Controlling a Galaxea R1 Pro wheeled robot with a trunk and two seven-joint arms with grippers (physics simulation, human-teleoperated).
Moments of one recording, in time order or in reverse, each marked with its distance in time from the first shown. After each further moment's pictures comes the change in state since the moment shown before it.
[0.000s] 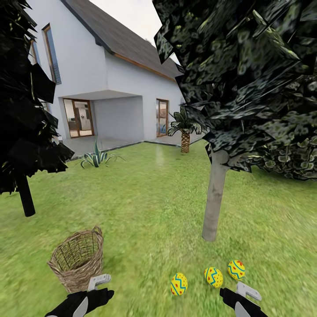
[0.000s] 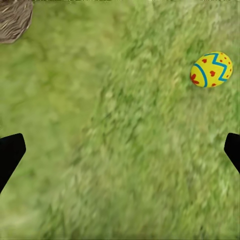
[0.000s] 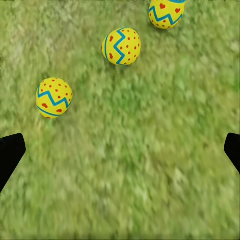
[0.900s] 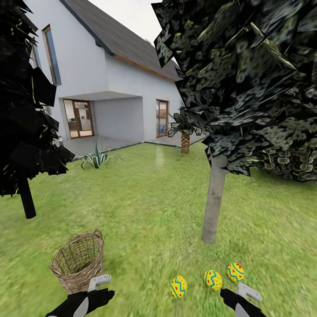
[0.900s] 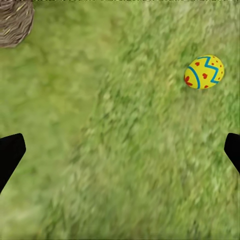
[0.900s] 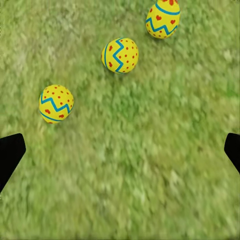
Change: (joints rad) left arm 0.001 -0.003 0.000 0.000 0.000 0.000 0.000; right arm 0.000 0.000 0.000 0.016 0.004 -0.031 -0.001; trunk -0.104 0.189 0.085
